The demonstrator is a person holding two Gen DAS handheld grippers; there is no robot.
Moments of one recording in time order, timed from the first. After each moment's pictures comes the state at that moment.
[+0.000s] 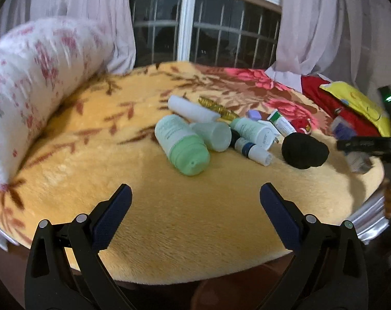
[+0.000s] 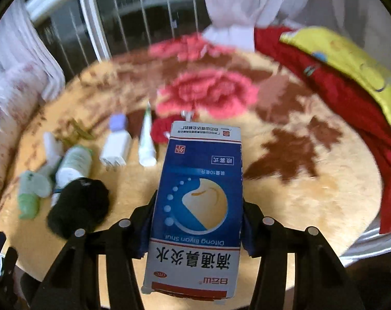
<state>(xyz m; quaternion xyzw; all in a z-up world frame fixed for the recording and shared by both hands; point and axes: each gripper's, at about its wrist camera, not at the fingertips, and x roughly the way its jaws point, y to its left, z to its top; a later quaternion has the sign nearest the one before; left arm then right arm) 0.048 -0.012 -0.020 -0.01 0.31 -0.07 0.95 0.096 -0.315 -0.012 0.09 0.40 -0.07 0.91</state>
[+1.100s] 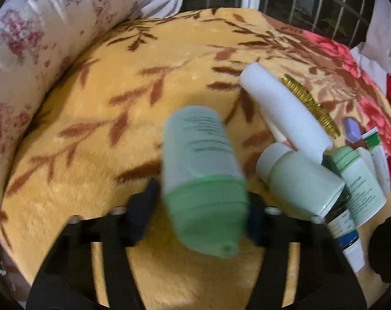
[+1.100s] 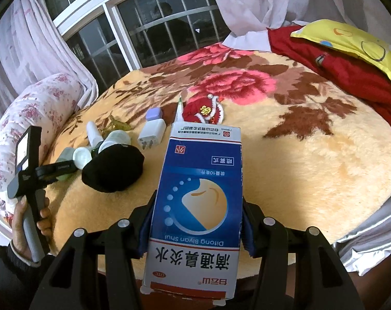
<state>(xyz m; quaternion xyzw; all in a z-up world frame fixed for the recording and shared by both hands) 0.220 0.012 -0.058 -0.06 0.47 0.07 0.88 0.055 -0.313 -0.039 0.14 0.37 0.01 0.92</state>
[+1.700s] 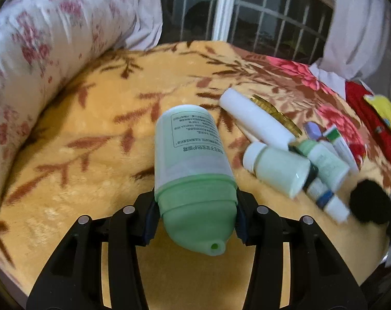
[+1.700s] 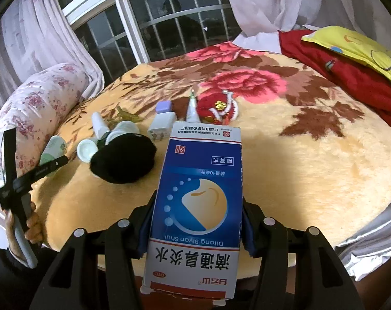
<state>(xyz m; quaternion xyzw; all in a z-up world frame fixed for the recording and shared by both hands) 0.163 0.033 -0.041 -0.05 0.38 -0.02 0.93 0.056 -0.292 -0.041 0.11 0.37 0.02 0.92</state>
